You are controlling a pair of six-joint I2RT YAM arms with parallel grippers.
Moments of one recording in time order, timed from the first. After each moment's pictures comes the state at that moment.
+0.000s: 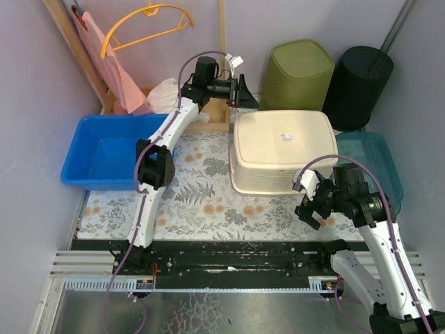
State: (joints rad) left arm -0.33 2.41 2.41 -0.33 1.12 -0.55; right arm 0.21 0.73 0.90 -1.17 -0.46 -0.78
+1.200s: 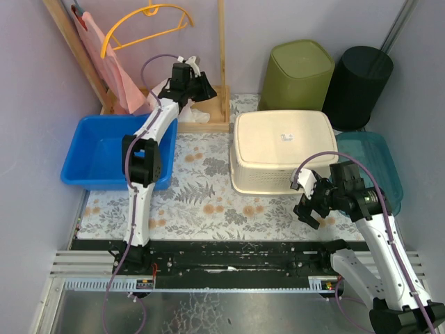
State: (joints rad) left arm -0.19 2.34 2.20 -0.31 0.37 -0.42; right arm 0.21 0.77 0.89 -1.18 -0.46 -0.79
